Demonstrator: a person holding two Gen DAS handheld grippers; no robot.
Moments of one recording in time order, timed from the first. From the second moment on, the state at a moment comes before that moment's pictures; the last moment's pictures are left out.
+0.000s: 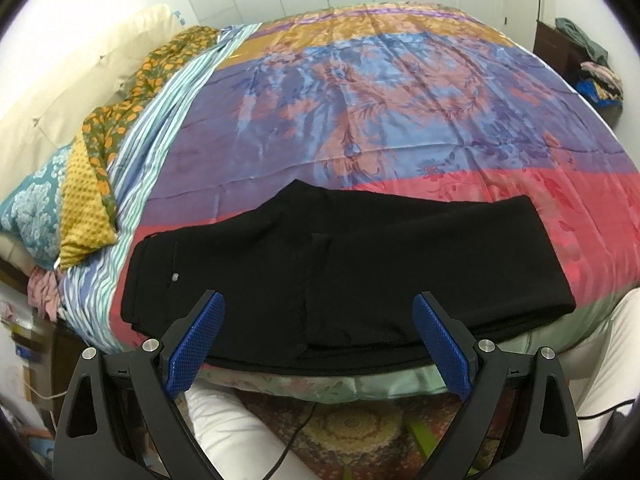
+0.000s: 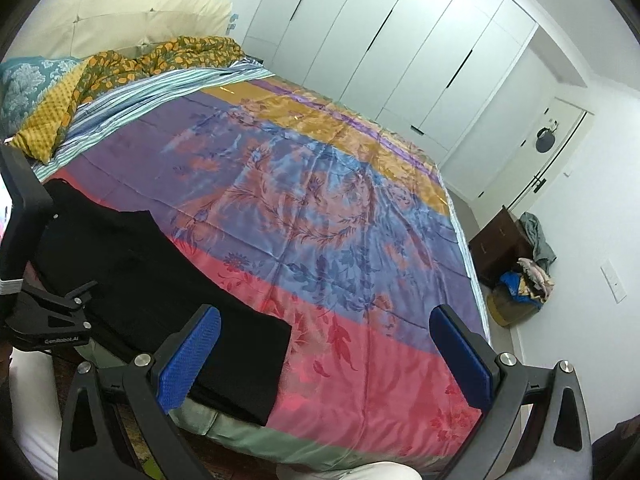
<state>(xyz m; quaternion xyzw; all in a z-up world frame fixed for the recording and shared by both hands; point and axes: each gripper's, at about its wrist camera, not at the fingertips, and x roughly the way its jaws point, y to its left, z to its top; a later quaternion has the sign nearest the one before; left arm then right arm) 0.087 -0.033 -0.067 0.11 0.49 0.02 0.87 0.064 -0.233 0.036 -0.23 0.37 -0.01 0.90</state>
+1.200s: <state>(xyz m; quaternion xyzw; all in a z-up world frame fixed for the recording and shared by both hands) 0.177 0.333 -0.234 -0.28 0.54 -0.04 0.79 0.085 -0.192 -0.176 -0.09 0.55 0.08 0.82</state>
